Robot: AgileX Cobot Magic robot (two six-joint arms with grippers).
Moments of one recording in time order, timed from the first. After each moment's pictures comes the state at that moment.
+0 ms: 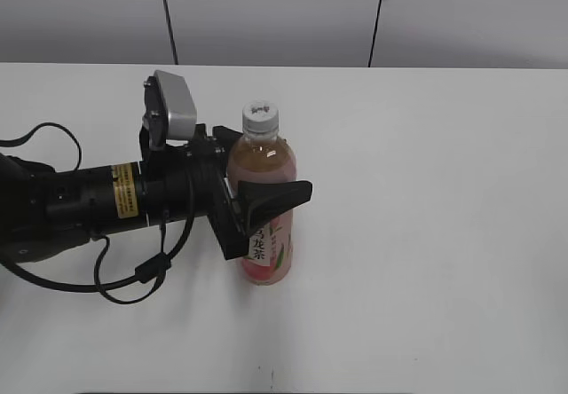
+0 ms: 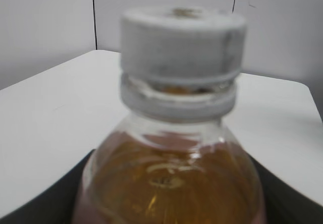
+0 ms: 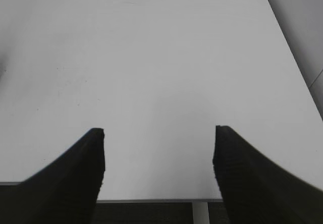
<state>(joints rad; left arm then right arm) -0.42 1.99 -0.71 0.92 -1.21 -0.35 0.02 -0.01 -0.51 0.02 1.09 -0.11</state>
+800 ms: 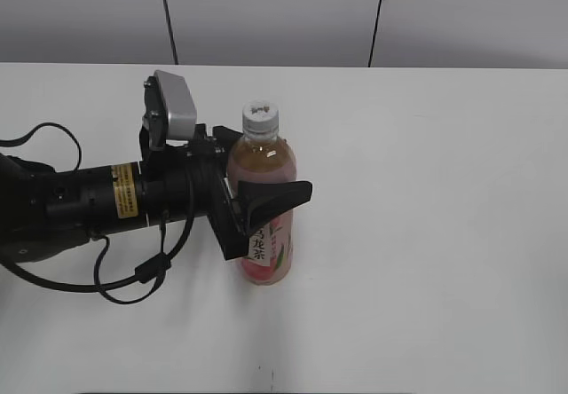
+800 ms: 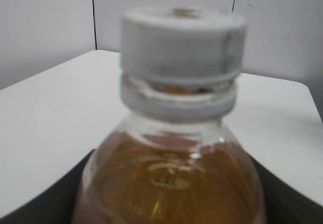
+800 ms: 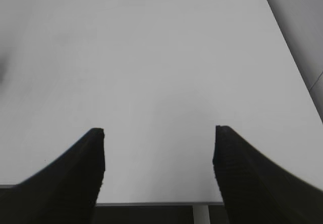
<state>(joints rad) -0.42 1.99 -0.71 0.92 -1.21 -0.35 0.02 -0.01 -0.52 0.02 1.09 -0.11</state>
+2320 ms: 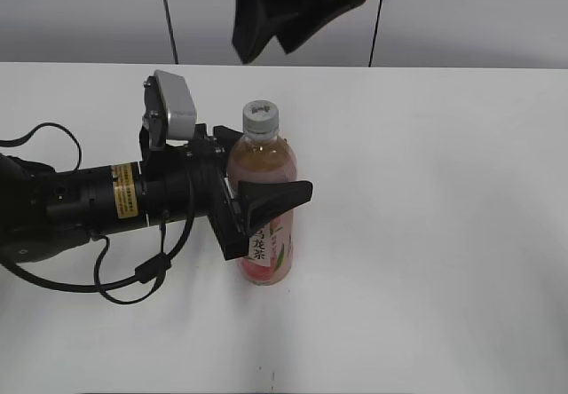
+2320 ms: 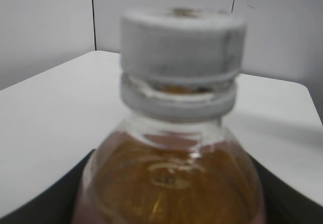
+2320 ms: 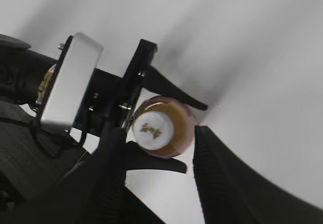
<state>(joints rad) -0.42 1.99 -0.71 0.92 -1.22 -0.35 0.68 1.77 -1.83 0.21 1.21 -0.10</state>
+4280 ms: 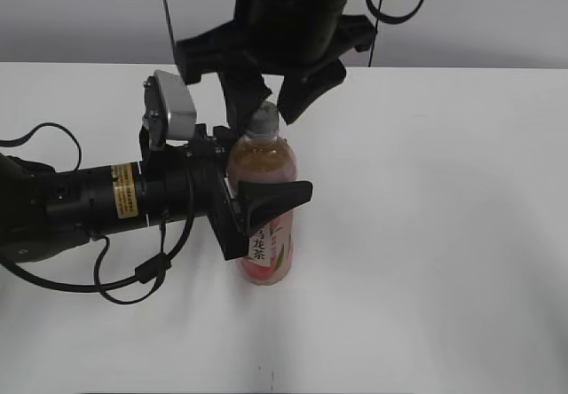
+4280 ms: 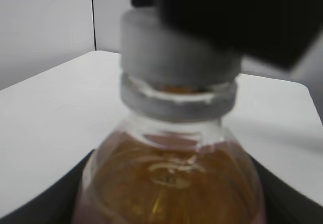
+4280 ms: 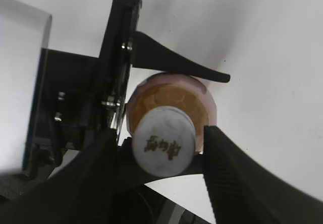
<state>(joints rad) -0.42 1.99 -0.71 0.92 -1.22 -0.35 0.79 1.90 -1.80 0.07 1.22 0.18</state>
